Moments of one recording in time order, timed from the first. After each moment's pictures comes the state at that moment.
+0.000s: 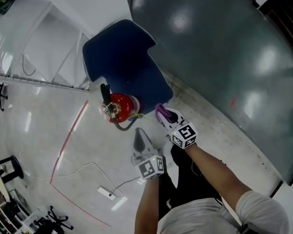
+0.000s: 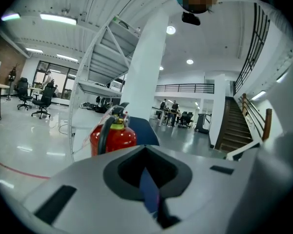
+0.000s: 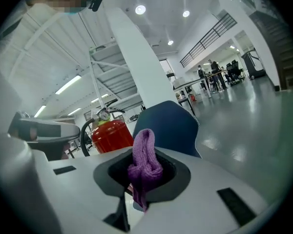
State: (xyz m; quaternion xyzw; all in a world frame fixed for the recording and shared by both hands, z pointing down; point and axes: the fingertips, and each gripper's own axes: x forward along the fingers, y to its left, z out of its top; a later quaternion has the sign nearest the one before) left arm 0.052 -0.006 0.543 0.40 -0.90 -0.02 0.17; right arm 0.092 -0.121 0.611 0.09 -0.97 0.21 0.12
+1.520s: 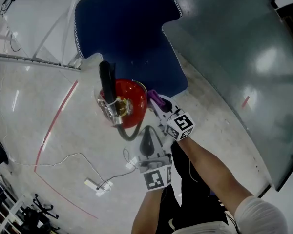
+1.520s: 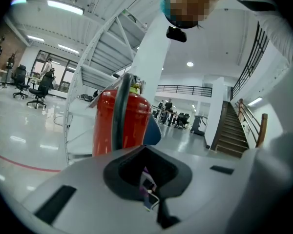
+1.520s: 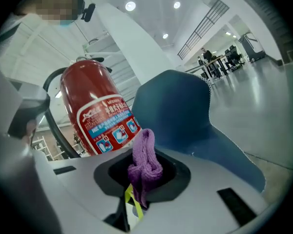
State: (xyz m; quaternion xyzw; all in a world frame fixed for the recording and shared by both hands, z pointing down) left arm 0.031 0.000 0.633 0.43 -0.88 -0.05 0.18; right arm -0.002 -0.086 0.758 0.06 -0.96 0.26 0.12
